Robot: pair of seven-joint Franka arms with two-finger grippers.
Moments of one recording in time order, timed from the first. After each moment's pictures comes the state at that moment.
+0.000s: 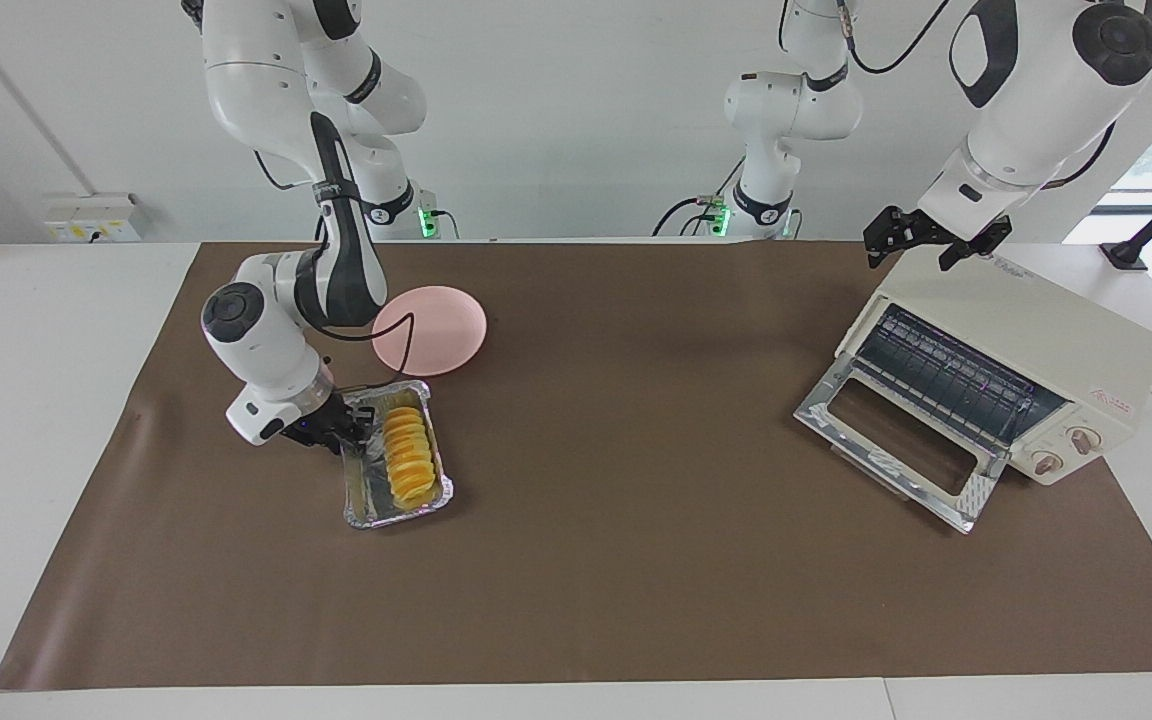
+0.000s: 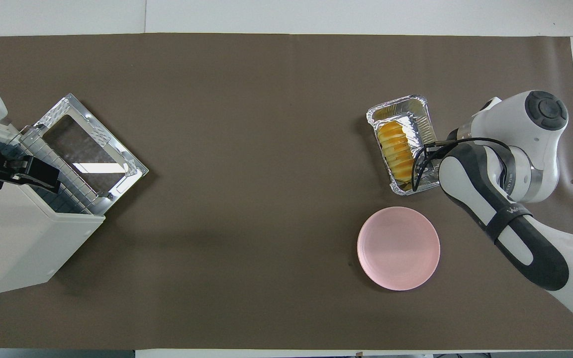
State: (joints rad) left arm -0.28 0.00 0.19 -1.62 0.03 1.41 0.06; right arm -0.08 0.33 0.11 -1.99 0.06 2.30 -0.05
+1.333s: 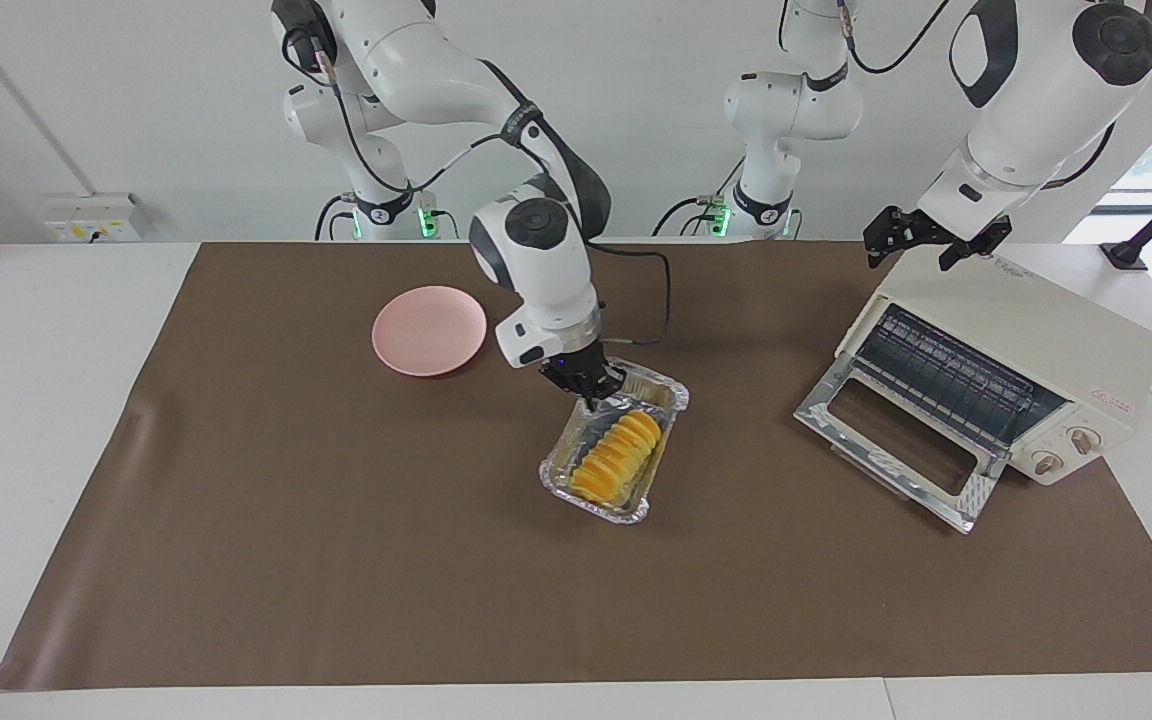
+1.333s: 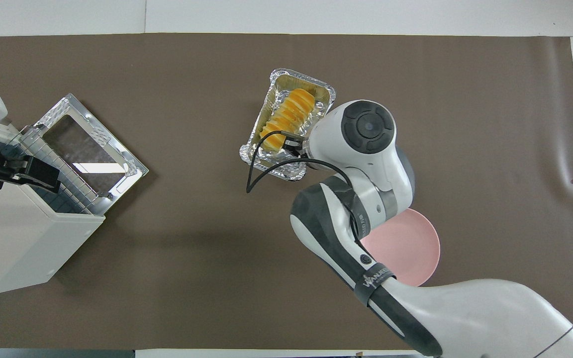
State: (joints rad) left arm -0.28 0.00 0.19 -1.62 0.03 1.41 0.06; right arm 0.45 0.48 0.19 -1.63 0.06 2.28 1.04
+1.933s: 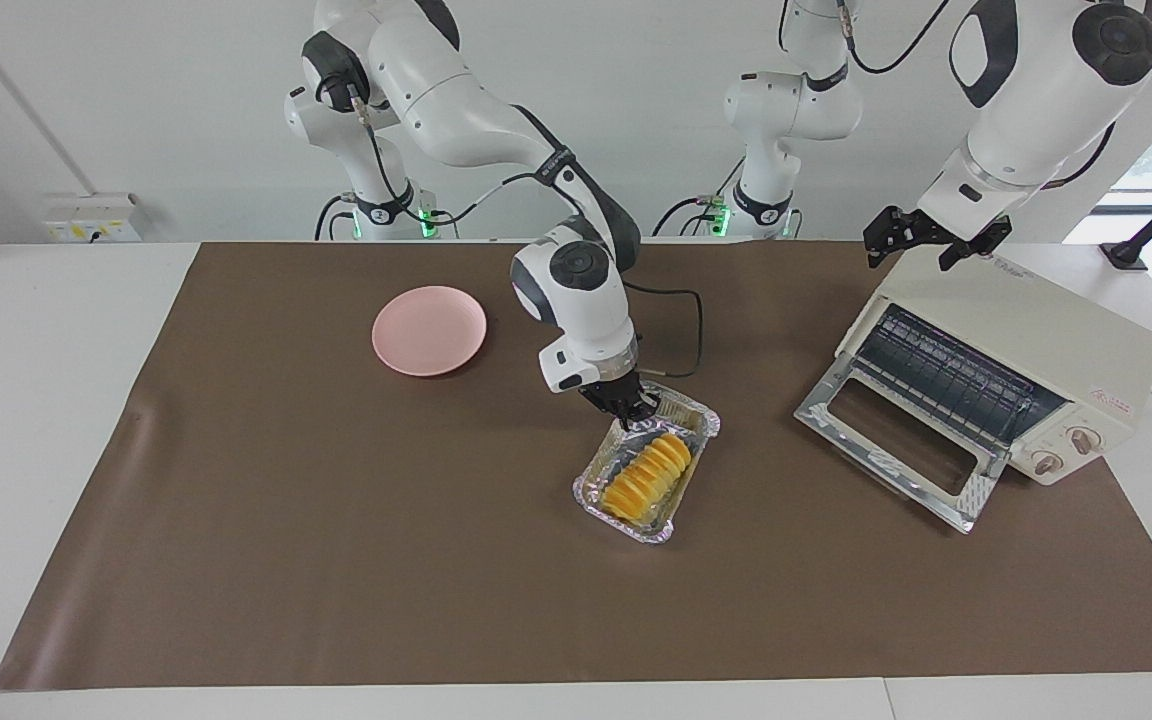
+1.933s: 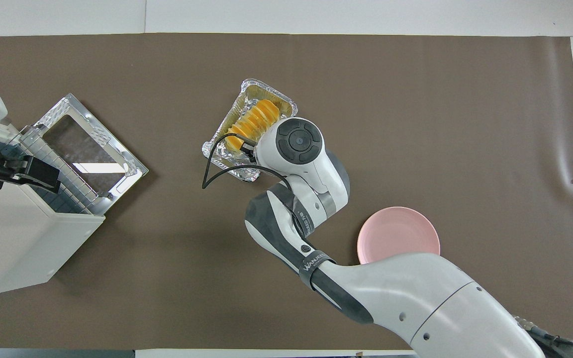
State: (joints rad) left arm -0.28 0.00 0.19 -1.62 0.03 1.41 0.06; right arm 0.47 0.60 0.17 -1.57 0.04 2.37 1.09
